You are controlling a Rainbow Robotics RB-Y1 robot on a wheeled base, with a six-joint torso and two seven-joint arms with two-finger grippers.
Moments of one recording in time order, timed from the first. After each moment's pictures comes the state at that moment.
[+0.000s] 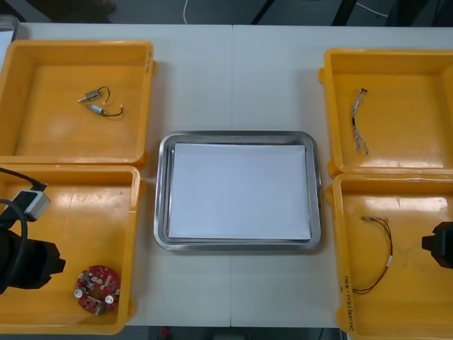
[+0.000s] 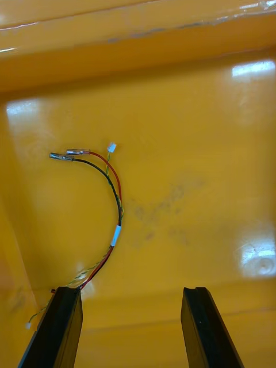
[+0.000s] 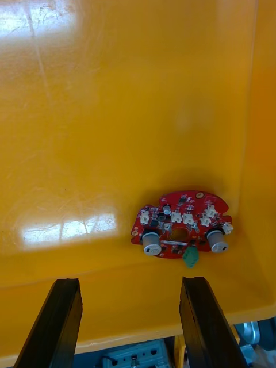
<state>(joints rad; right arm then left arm) 0.14 -0.33 -0.45 -2.50 -0.55 1.92 1.41 0.27 0.94 0.11 -2.45 0.89 1.57 -1.15</state>
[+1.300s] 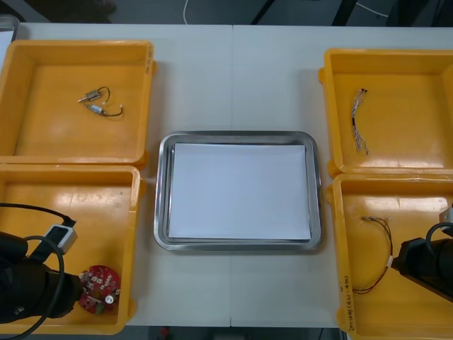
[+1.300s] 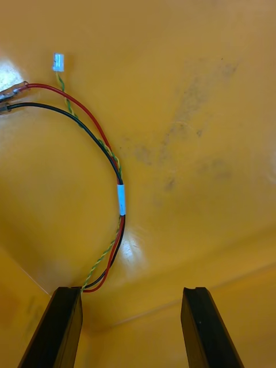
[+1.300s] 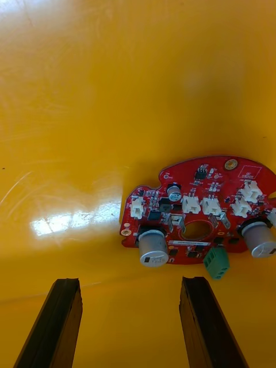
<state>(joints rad) 0.18 -0.31 -0.27 -2.36 -0.45 1.88 1.07 0.30 0.97 -0.17 -2.35 0.68 1.41 -1.15</state>
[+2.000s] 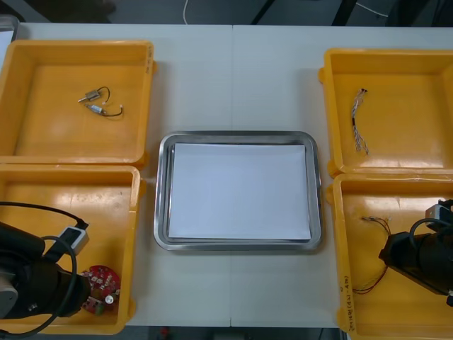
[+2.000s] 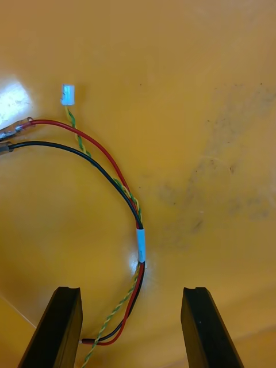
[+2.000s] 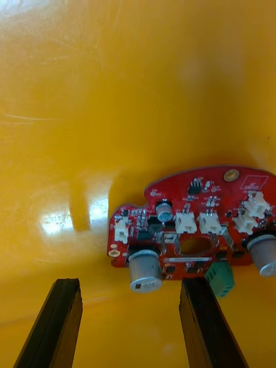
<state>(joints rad) 0.18 -0.31 -0.20 -2.25 -0.40 1.71 1.04 0.21 1.00 -0.29 -2.28 0.68 1.39 -1.15</state>
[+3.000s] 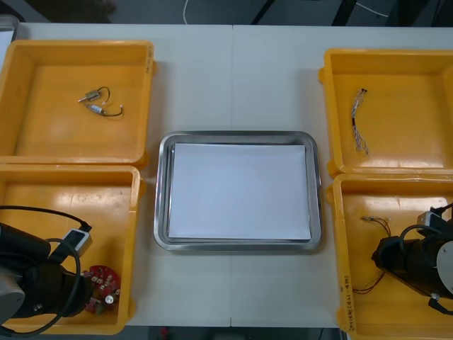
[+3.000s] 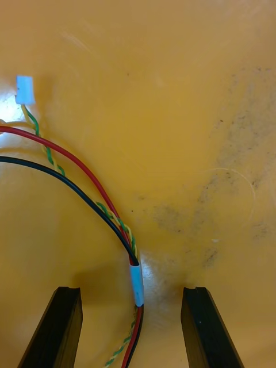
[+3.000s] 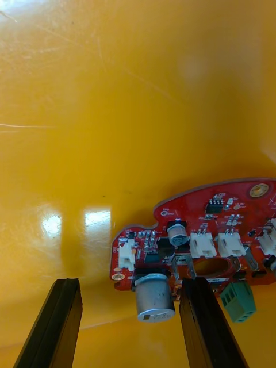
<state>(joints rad) 0.22 -0.31 -0.15 -2.16 -0.36 1.55 1.01 0.18 1.02 -0.36 -2.22 0.67 1.32 -1.15</state>
